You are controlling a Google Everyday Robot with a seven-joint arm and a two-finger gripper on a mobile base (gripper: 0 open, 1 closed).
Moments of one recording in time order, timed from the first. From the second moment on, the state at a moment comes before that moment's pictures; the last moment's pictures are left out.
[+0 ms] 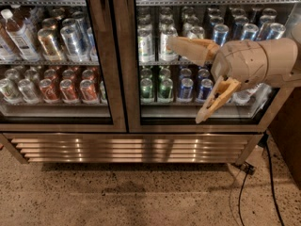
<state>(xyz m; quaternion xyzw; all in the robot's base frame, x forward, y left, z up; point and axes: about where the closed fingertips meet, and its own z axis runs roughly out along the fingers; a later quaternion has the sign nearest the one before) 0.443 -0.061 0.990 -0.60 0.39 0.48 0.50</state>
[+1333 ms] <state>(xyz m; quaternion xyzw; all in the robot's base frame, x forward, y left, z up) 0.441 -0.053 0.989 -0.59 0.44 0.48 0.48</state>
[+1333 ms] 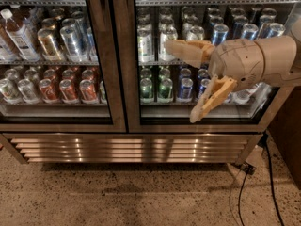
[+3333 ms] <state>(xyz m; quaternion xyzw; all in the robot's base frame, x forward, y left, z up) 0.444 -0.056 0.988 -0.57 0.47 0.48 0.47</state>
